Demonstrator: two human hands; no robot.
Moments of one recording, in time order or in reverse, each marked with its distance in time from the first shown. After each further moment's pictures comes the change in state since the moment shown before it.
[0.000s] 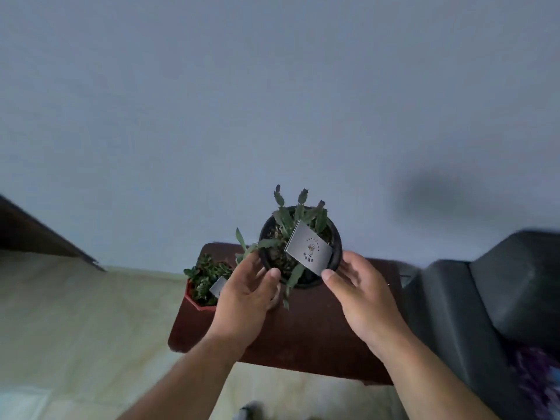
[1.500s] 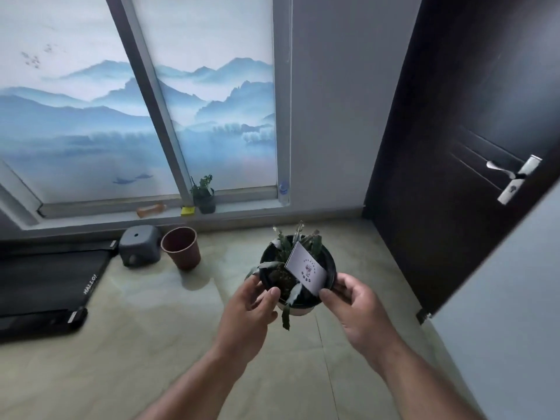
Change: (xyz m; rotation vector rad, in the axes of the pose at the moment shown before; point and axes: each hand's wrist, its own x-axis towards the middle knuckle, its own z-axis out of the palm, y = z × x) left_hand -0.370 0.023 -0.762 -0.281 1.357 0.069; right_hand -0.234 -0.168 0.890 -0.032 -1.340 -0.189
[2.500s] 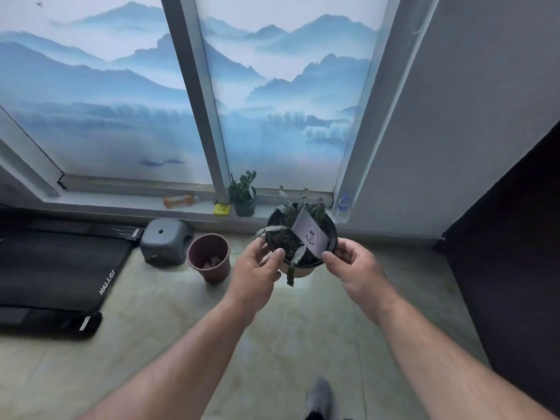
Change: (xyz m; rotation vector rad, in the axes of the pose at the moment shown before) left_hand 0.503 0.077 -0.173 -0.070 0.165 -0.042; right_hand 0.522 -0.030 0.223 -0.002 -0.193 0.094
